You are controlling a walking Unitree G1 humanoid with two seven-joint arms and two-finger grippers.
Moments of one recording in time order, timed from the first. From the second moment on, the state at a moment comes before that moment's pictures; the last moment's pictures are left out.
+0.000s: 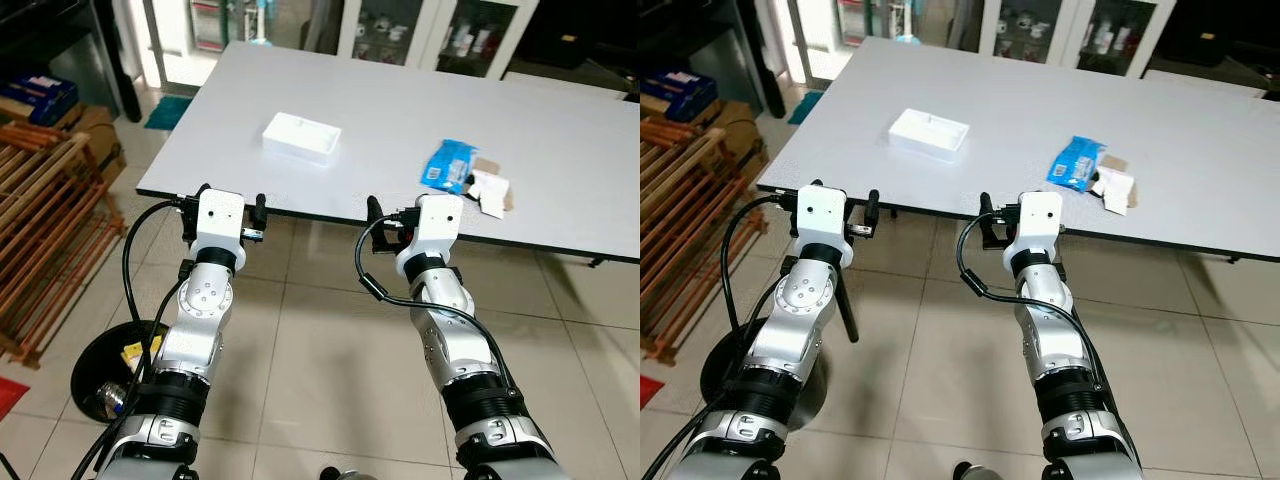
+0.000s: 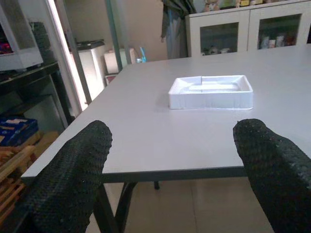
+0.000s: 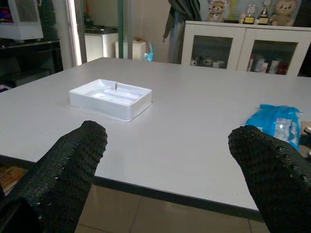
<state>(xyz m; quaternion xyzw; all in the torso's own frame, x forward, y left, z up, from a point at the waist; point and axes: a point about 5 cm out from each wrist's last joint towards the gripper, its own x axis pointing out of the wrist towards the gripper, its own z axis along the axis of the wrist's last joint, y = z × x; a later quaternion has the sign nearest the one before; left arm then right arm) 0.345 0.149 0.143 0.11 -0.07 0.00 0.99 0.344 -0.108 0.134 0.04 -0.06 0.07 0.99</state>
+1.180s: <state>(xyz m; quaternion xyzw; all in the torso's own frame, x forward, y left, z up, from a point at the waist) 0.344 0.156 0.142 0.11 -0.06 0.01 0.99 0.343 -0.102 0.135 0.04 -0.06 0.08 0.99</state>
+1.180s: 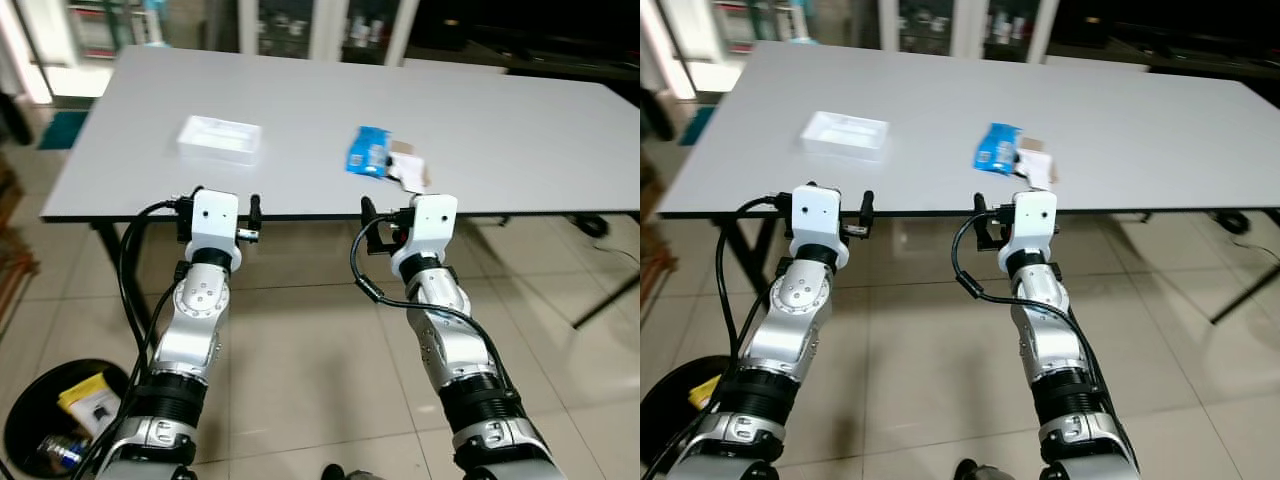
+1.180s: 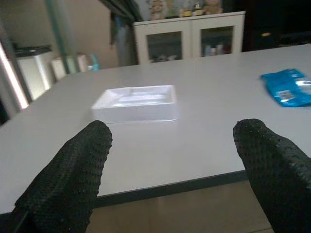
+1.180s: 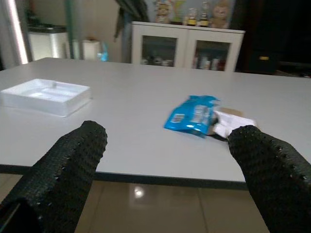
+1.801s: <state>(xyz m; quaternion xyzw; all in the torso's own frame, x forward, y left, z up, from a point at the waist) 0.347 0.164 0.147 0.13 -0.05 0.00 0.99 0.343 -0.096 0.128 0.06 -0.05 0.07 0.99</state>
